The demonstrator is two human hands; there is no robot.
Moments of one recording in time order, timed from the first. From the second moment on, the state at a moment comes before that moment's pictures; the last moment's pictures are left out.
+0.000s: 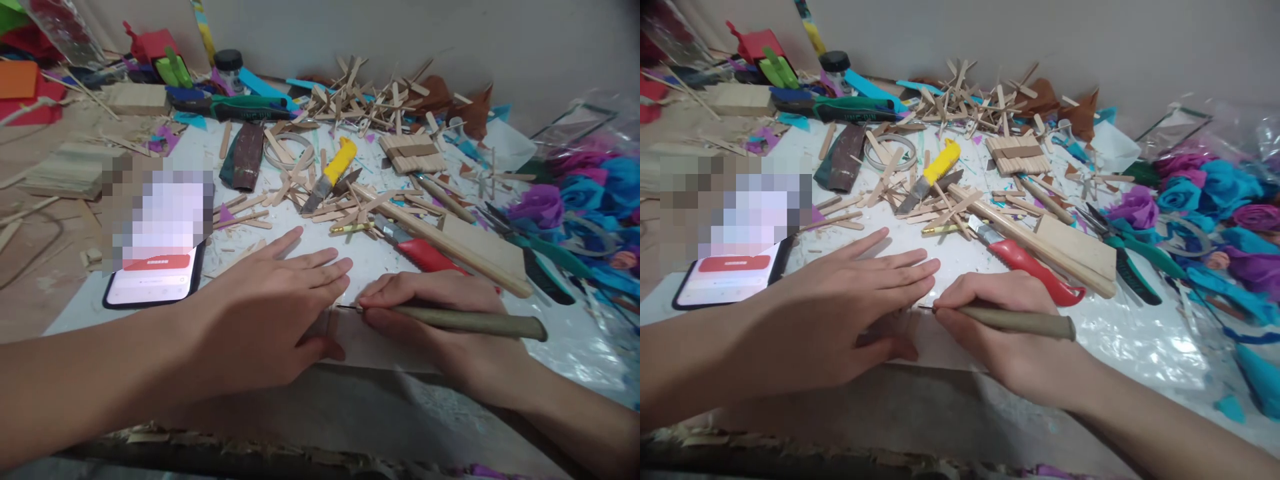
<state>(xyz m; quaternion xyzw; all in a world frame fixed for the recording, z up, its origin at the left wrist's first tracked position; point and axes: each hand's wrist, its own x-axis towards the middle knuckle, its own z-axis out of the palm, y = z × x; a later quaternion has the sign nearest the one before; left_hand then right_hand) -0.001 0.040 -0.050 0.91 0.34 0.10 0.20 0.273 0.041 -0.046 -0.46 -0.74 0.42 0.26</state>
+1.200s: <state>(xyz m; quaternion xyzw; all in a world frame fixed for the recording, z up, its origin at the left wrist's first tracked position) 0.000 0.039 -0.052 0.91 0.34 0.11 0.20 0.270 0.043 -0.040 -0.46 -0.74 0.43 0.26</state>
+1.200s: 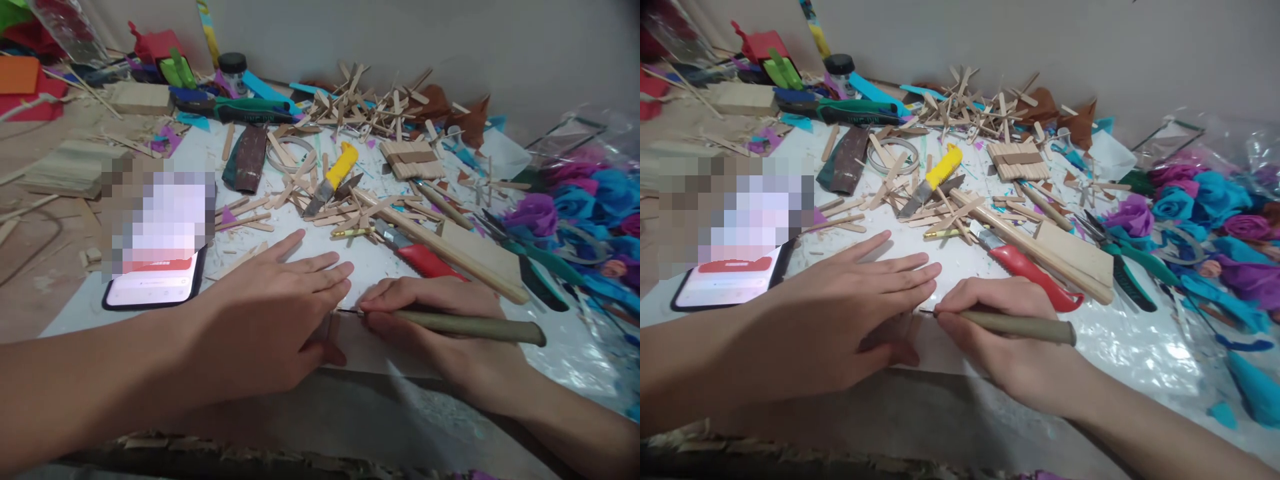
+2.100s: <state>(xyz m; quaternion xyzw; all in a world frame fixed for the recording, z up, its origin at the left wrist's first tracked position) 0.006 0.037 -0.050 0.91 0.33 0.20 0.16 0.281 0.041 -0.049 -0.50 -0.53 0.57 0.37</state>
